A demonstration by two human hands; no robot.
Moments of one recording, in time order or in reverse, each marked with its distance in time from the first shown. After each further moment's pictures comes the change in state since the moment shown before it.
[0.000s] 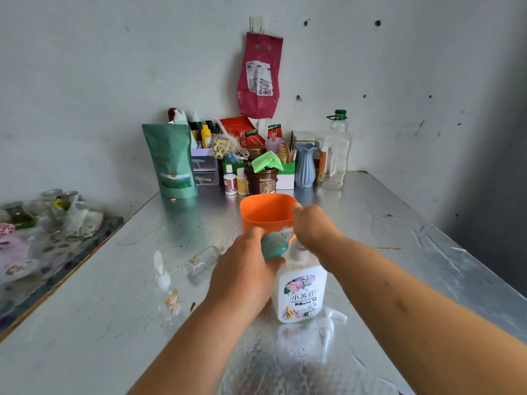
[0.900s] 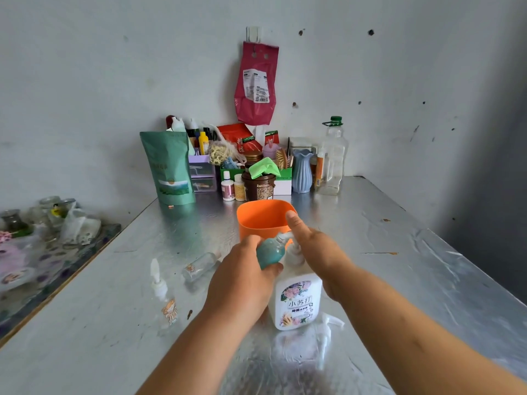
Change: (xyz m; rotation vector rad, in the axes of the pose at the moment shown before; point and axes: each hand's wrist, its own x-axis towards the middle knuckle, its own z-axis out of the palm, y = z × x) left_hand -0.002 0.001 0.002 -0.053 0.009 -0.032; right_hand -0.021 0.028 -0.004 0.335 -0.138 -0.029
